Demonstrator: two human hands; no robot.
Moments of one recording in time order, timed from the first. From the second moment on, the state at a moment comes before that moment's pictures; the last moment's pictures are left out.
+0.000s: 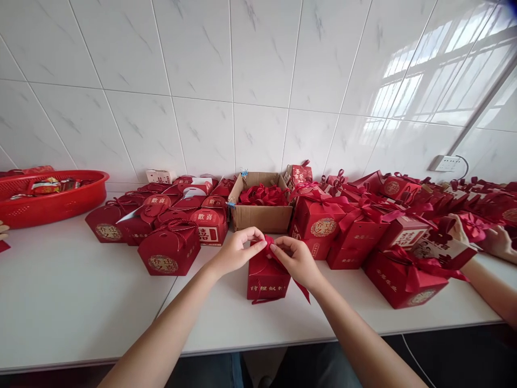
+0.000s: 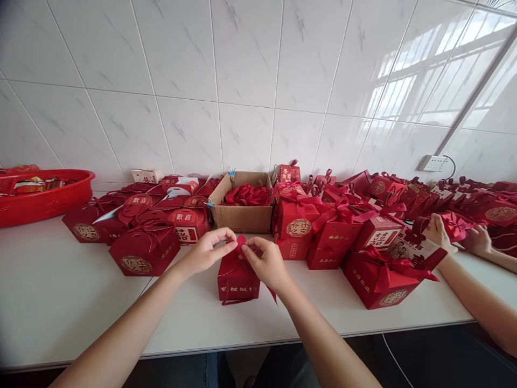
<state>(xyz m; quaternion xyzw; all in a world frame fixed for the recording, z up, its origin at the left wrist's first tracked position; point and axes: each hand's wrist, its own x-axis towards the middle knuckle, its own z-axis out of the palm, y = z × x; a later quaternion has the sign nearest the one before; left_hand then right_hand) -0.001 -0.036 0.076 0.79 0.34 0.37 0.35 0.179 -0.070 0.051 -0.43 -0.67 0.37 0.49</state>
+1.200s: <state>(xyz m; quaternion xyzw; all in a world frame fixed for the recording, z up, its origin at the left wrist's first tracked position) 0.003 -0.030 0.051 0.77 0.34 0.44 0.30 0.181 -0.073 0.051 -0.52 -0.67 0.32 0.43</state>
